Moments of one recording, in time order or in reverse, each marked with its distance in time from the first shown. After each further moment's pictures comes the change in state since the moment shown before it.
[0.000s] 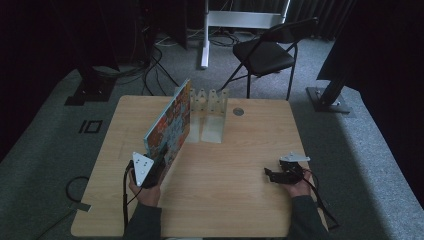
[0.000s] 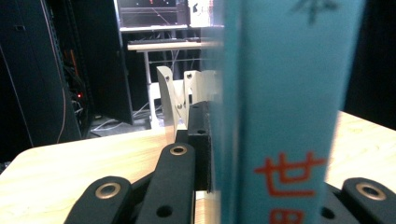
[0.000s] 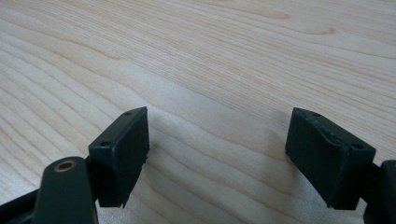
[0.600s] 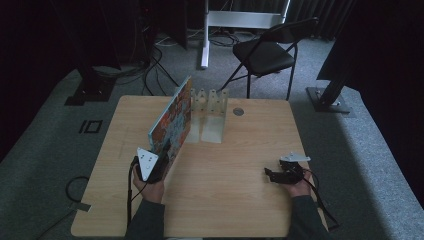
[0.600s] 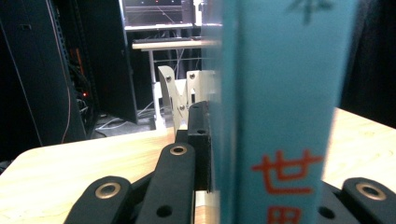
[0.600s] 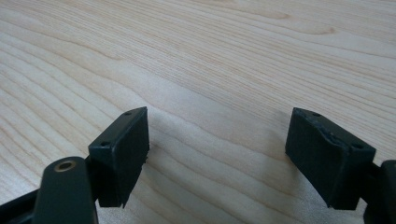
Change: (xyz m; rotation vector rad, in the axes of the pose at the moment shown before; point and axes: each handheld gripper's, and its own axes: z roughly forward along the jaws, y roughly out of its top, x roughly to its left) left arm -0.005 0.001 0.015 0.004 0.028 -0.001; right arm -0.001 0.000 0.000 -0.002 0.004 0.003
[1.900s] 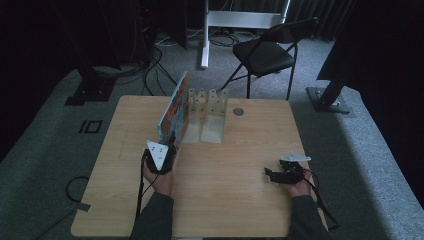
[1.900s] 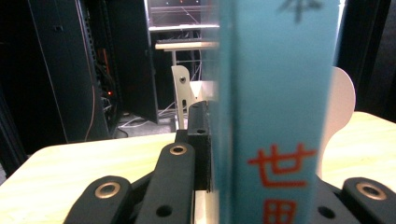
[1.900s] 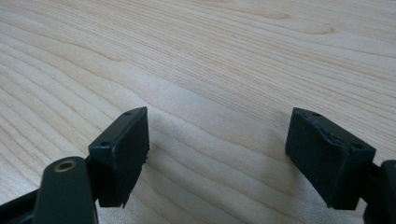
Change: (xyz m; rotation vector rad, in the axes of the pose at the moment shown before) left arm -0.016 -0.004 0.036 -0.005 0.117 0.007; right arm -0.001 0.000 0.000 -0.002 0.007 0.007
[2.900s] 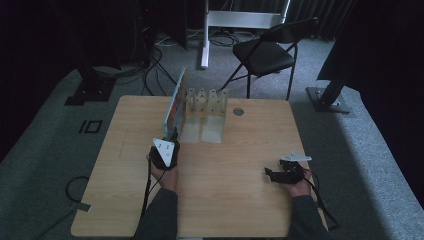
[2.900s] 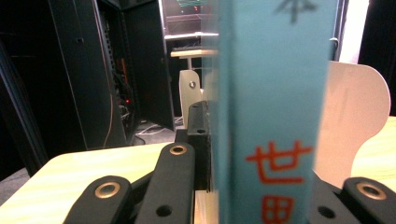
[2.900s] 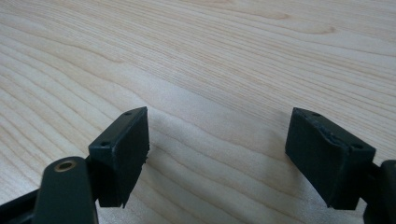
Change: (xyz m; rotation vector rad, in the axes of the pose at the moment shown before) left arm -0.010 -0.009 0.020 -0.032 0.074 0.031; right arm -0.001 0.000 0.000 -0.003 0.009 0.012
